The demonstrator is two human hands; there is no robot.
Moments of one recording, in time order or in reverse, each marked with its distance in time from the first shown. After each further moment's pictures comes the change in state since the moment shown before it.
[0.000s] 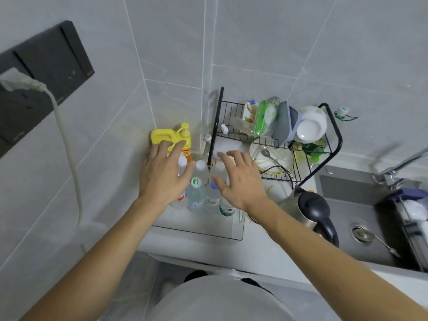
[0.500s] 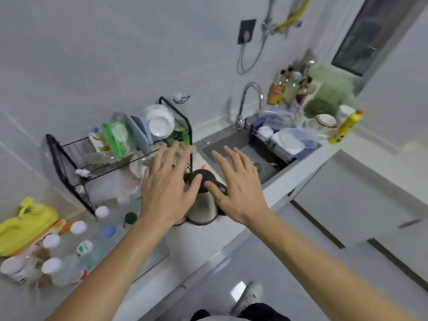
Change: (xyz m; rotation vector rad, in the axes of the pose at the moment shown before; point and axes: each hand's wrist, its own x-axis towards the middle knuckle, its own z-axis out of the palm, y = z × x) left_hand -0.016 0.241 0.021 -0.224 -0.217 0.772; right_hand -0.192 0.083 -0.118 -0.067 0.295 0.712
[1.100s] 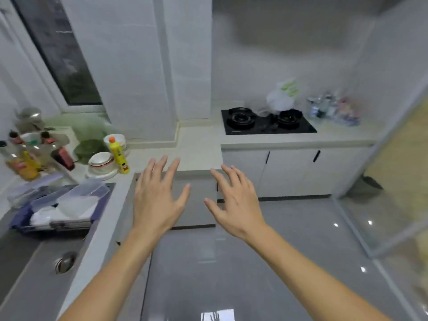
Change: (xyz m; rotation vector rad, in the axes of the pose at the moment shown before) left_hand 0.056 0.579 0.173 -0.317 -0.206 0.815; right_hand -0.296 0.400 -0.254 -0.238 0.338 0.907
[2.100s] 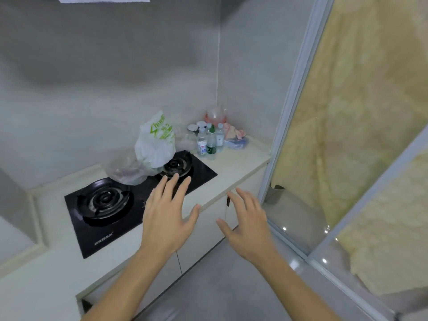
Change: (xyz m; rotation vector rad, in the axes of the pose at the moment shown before) left_hand 0.547 0.391 0.370 -0.271 -0.191 0.641; right_hand 0.322 0.543 -0.085 -0.075 0.314 0.692
